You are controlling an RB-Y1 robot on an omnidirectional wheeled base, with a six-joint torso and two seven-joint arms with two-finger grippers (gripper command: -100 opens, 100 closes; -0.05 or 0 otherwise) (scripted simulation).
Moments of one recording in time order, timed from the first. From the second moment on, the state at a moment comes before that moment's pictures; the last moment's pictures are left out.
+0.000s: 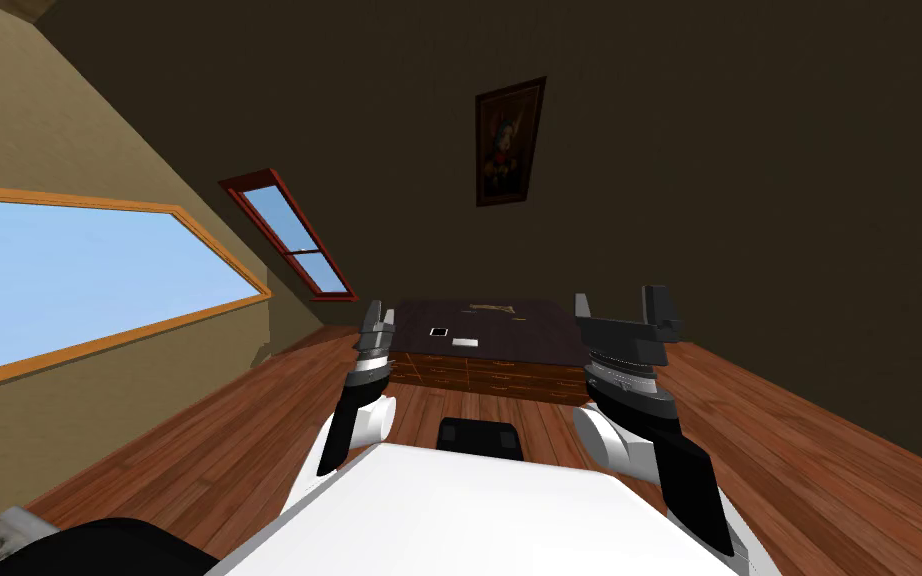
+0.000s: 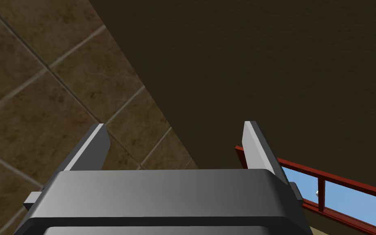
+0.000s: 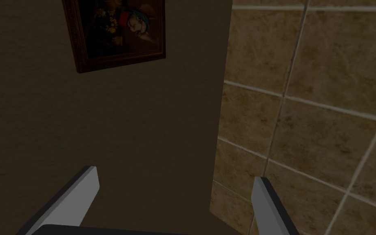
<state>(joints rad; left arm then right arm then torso) 0.53 -0.01 0.05 -2.36 -0.08 -0.38 -0.08 0.49 -0.05 -0.03 -2.38 -0.10 -0.58 -0.07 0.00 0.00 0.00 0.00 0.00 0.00</state>
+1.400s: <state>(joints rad) 0.38 0.21 0.04 -2.08 0.00 -0.14 0.00 0.49 -0.05 -0.03 -2.38 -0.10 -0.58 -0.07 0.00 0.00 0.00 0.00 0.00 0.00</state>
